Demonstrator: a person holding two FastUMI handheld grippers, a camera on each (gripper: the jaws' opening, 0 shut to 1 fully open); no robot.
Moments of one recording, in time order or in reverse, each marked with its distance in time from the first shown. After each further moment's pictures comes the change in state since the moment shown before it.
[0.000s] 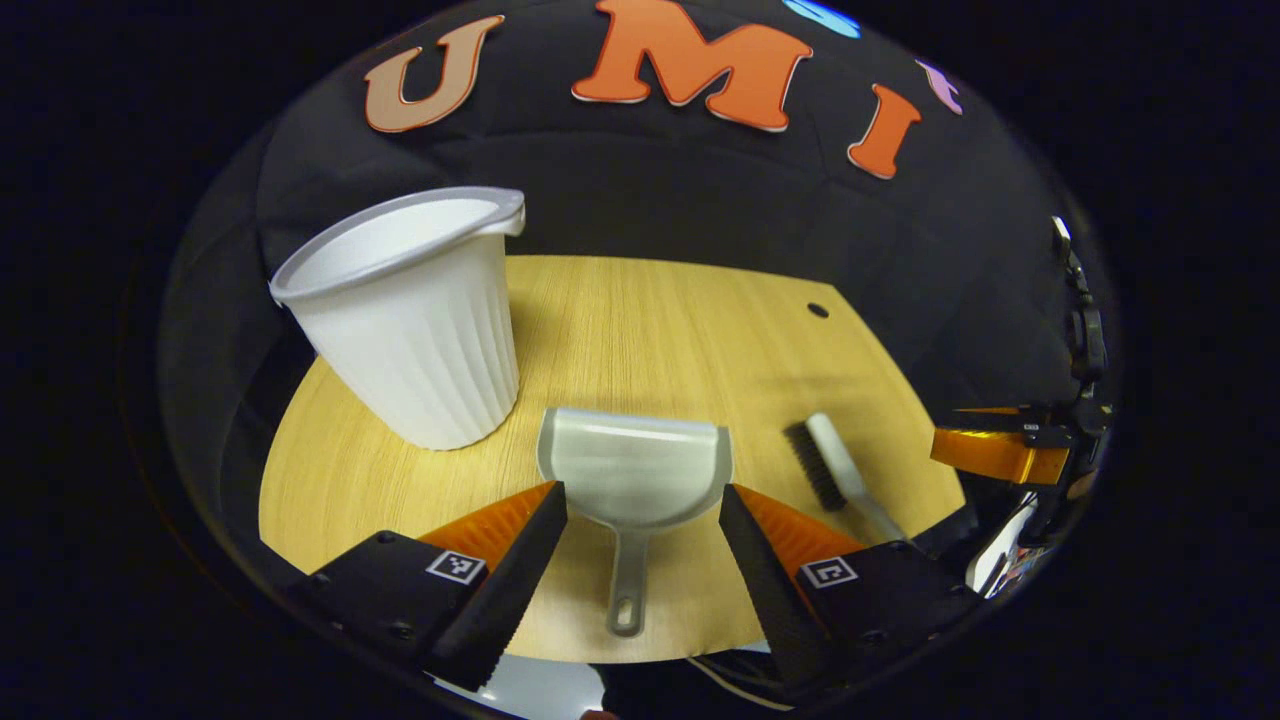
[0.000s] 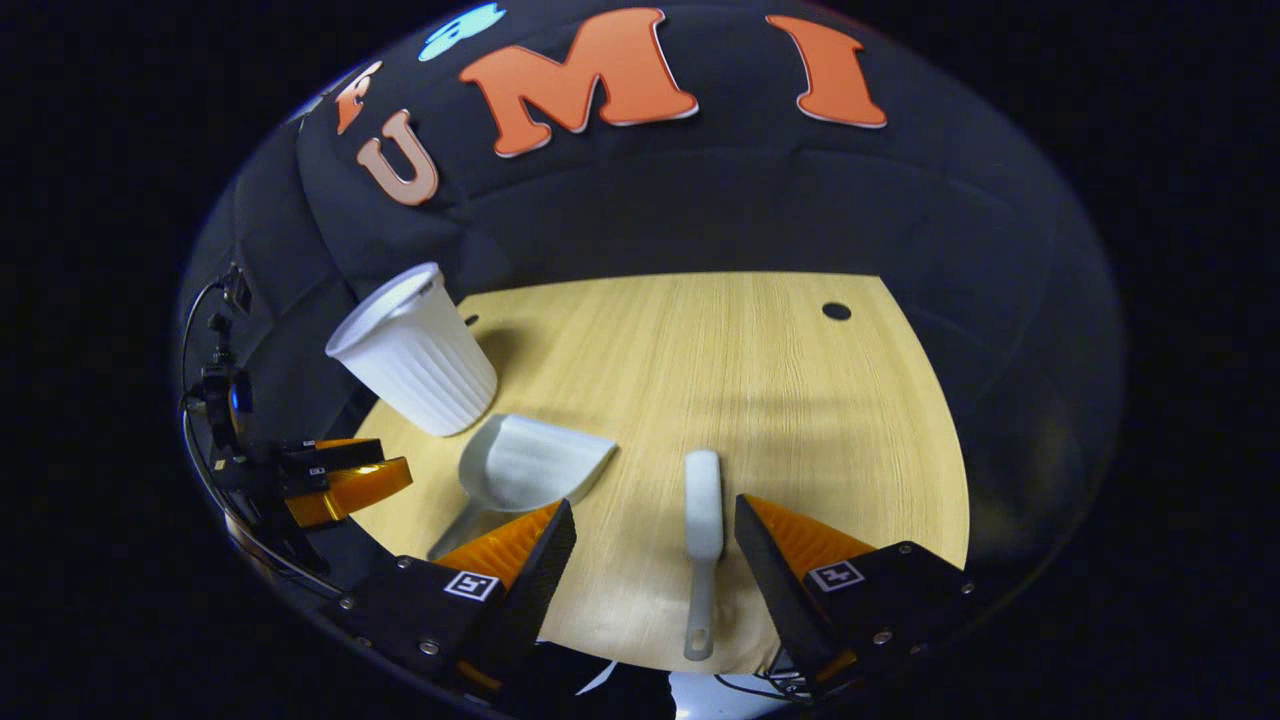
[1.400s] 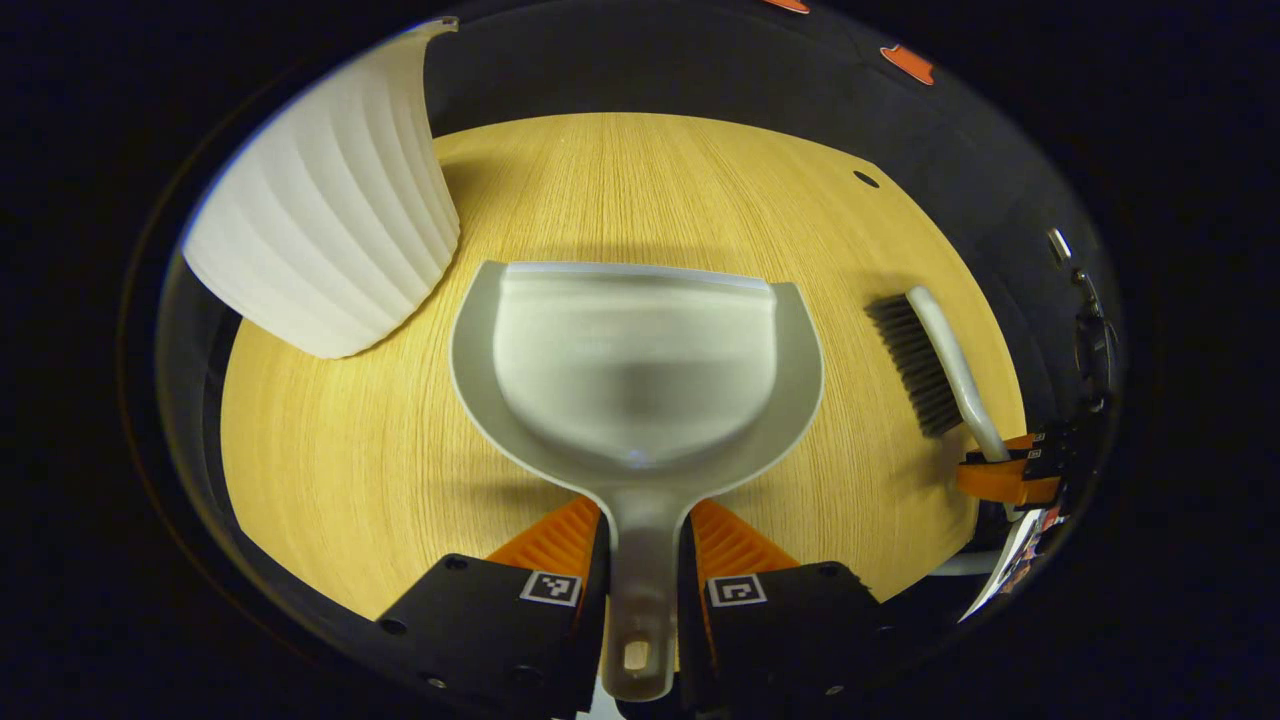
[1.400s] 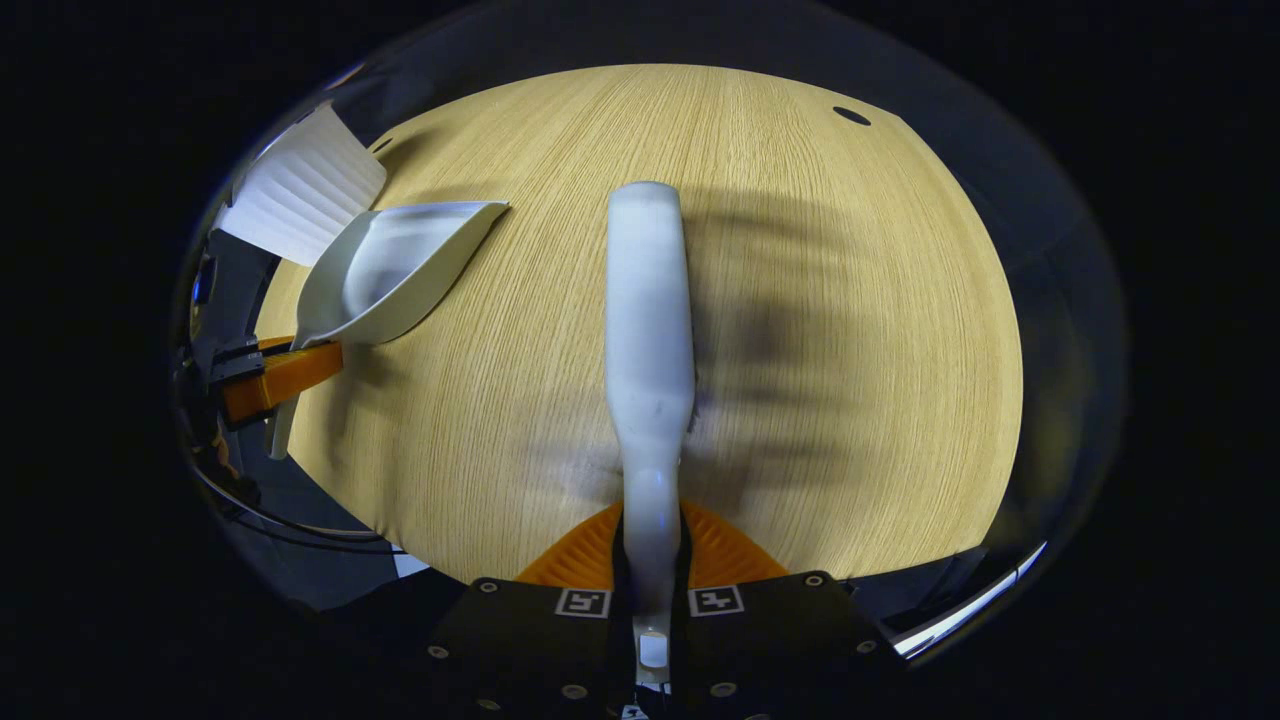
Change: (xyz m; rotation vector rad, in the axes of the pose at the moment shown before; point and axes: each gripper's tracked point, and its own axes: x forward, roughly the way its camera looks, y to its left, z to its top) left arm 0.140 -0.026 -0.118 0.053 0.457 0.044; right arm 0.103 -0.052 -0.203 -0.036 0.639 -0.125
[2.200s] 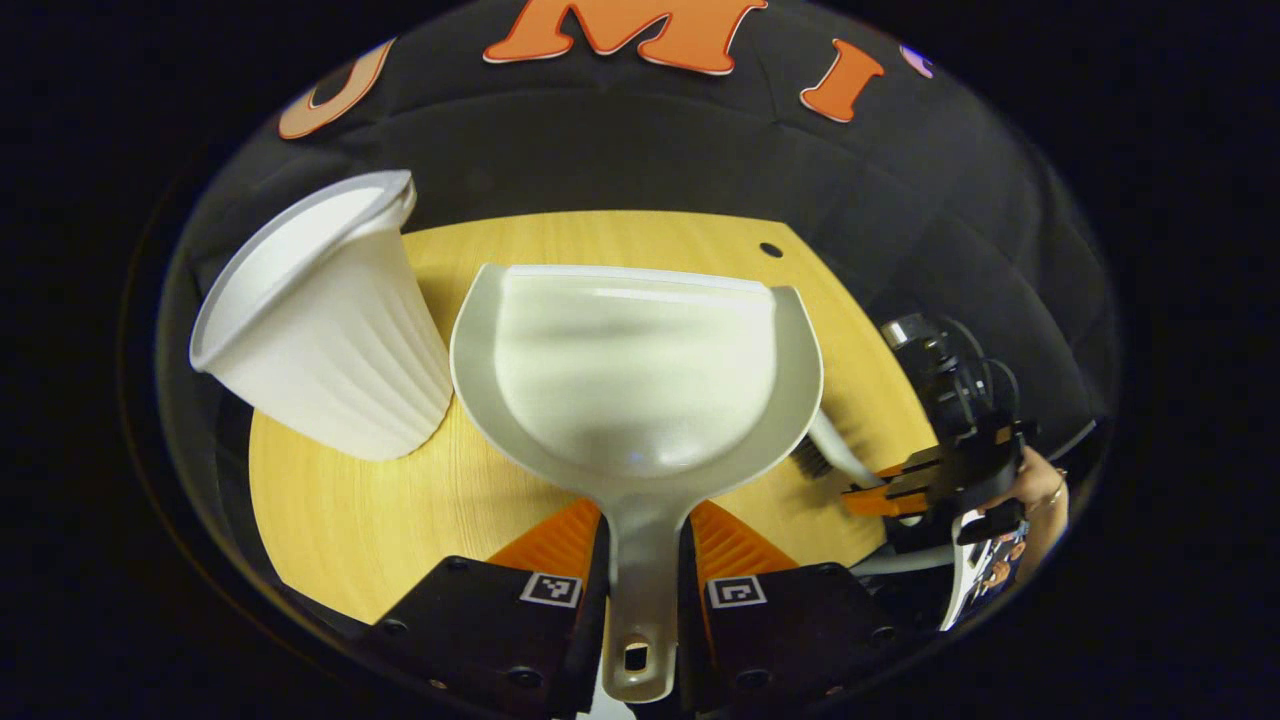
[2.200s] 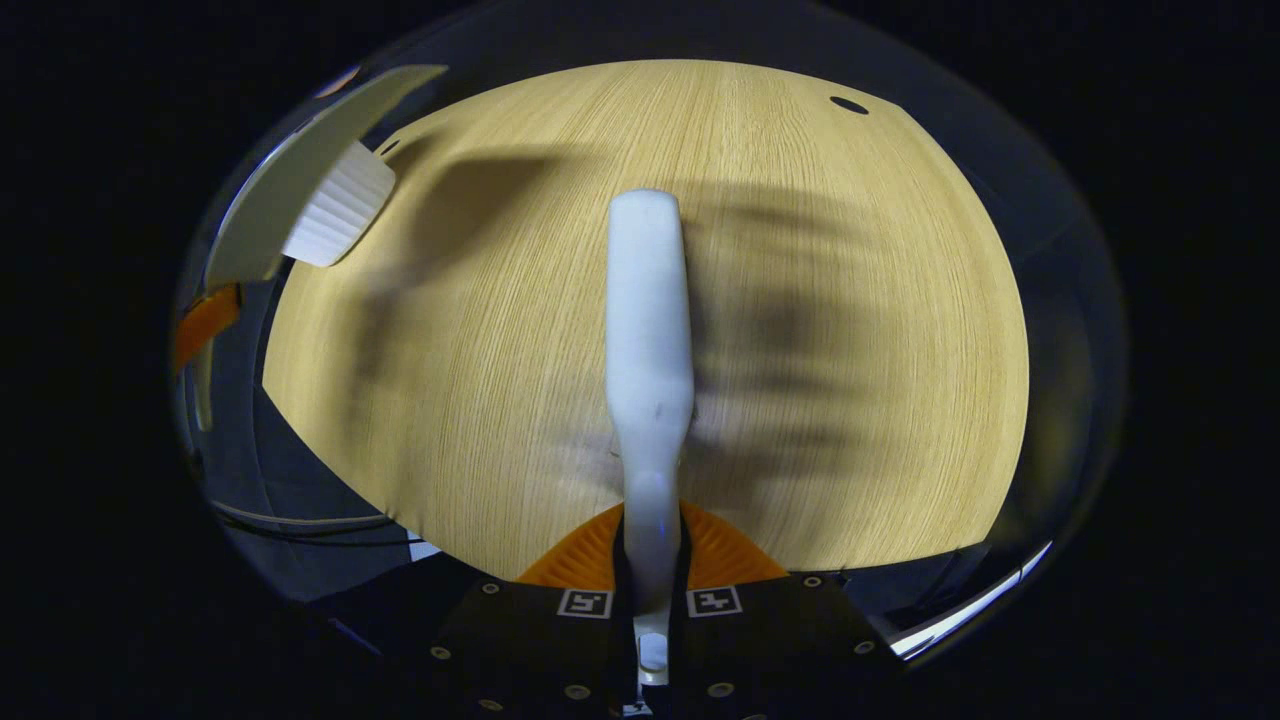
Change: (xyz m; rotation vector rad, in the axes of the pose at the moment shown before) left arm -0.105 -0.003 0.045 0.084 -0.162 -0.091; right arm 0.000 -0.001 -0.006 0.022 0.029 0.055
